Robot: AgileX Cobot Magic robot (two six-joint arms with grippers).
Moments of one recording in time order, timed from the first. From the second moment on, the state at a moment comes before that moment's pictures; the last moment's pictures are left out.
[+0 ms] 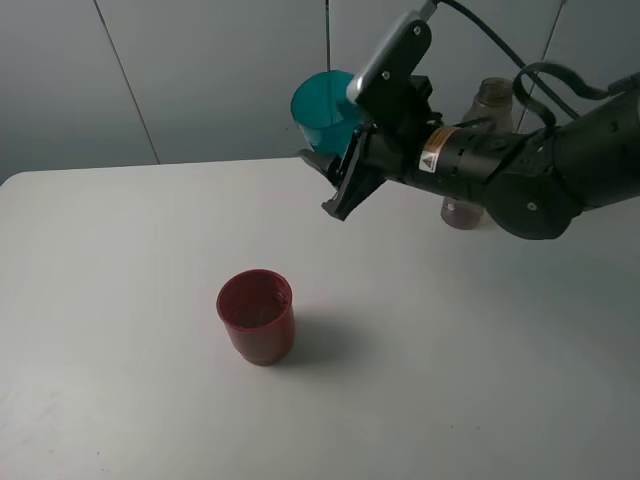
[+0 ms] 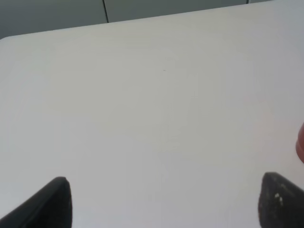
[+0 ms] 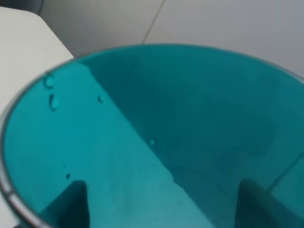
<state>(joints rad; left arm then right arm) -0.15 0.00 -0.51 0.08 1.08 -0.05 0.51 1.79 -0.74 -0.32 -0.74 -0.22</state>
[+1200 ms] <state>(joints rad) -0.15 0.00 -0.51 0.08 1.08 -0.05 0.46 2.20 -0.75 -0.35 -0.86 0.06</state>
